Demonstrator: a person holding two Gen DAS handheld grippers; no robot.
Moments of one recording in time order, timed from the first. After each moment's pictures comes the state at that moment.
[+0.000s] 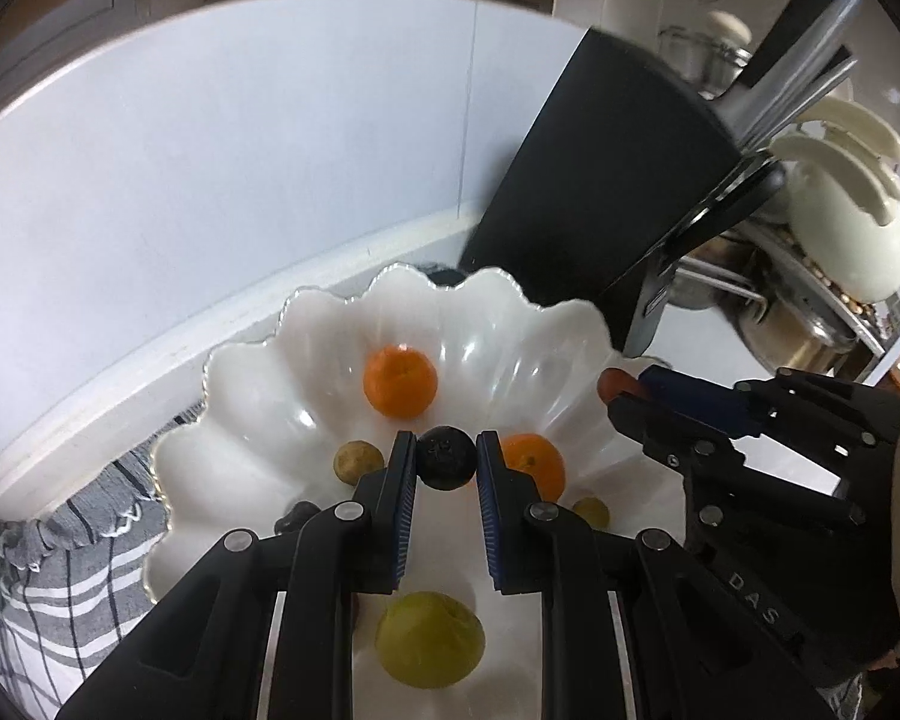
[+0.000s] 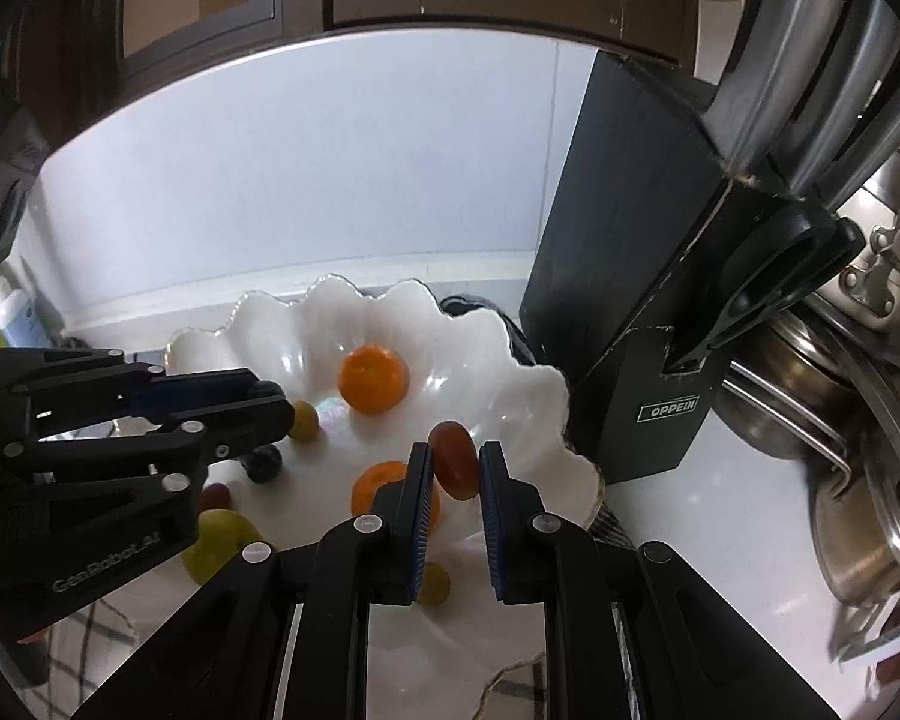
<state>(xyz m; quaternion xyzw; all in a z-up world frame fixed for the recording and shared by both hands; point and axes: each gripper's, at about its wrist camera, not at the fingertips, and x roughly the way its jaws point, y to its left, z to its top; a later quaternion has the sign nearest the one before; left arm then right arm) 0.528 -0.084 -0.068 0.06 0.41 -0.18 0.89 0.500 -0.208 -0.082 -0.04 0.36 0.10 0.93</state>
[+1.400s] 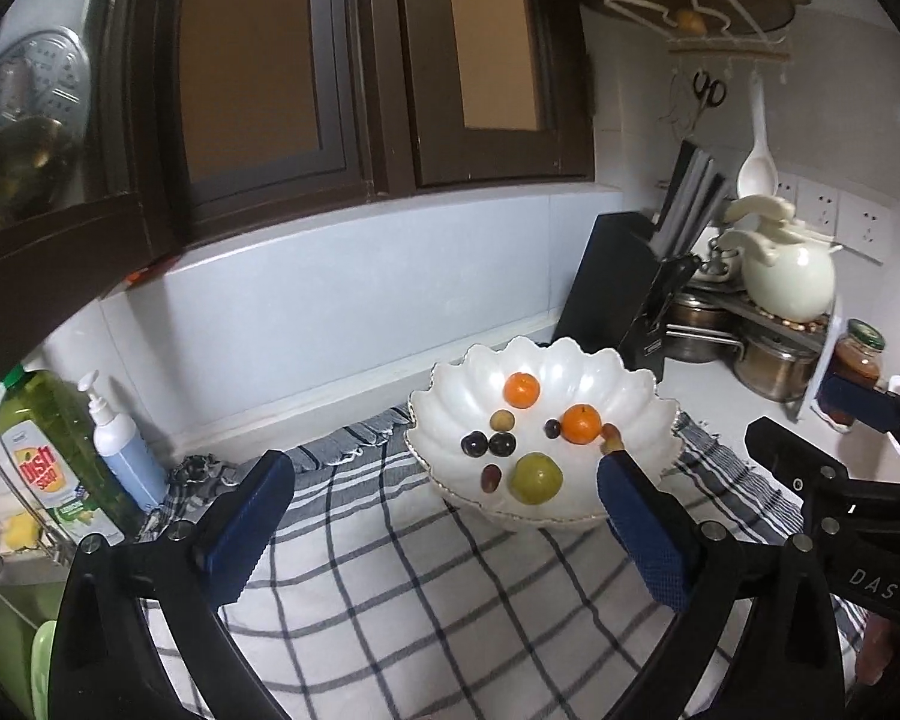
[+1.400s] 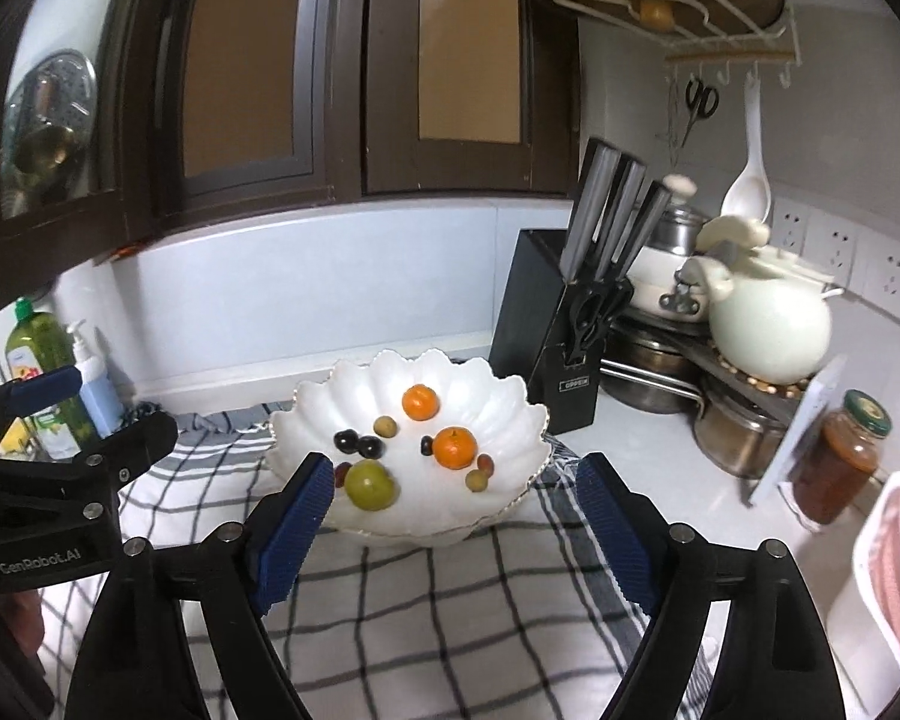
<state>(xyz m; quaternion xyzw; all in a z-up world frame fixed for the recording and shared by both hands) 0.291 0.026 0.022 0.07 0.23 -0.08 0.97 0.273 -0.166 0.005 0.01 0.23 0.00 0.97</state>
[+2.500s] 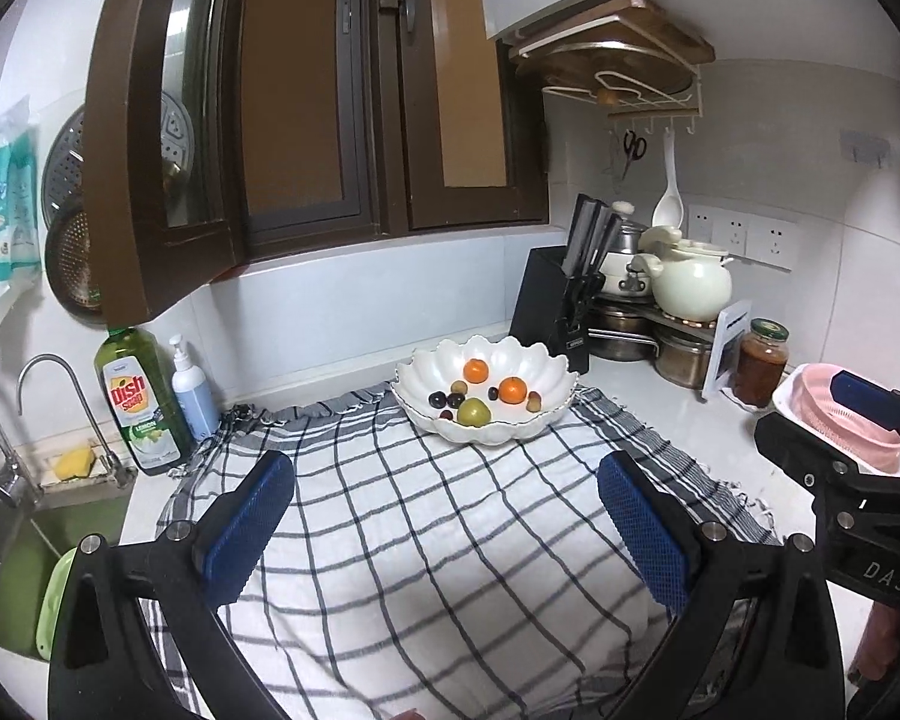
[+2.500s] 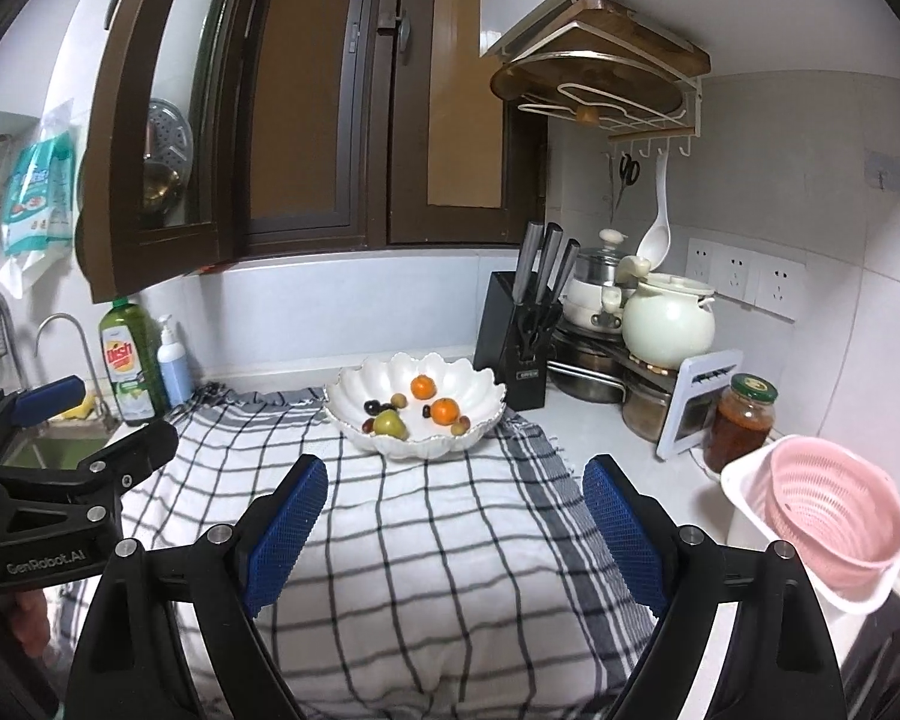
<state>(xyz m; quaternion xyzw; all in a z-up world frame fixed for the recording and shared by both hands) 0.068 0.019 0.046 0.05 0.19 -0.07 0.98 0.055 -0.184 0.037 -0.01 0.18 0.01 0.98</state>
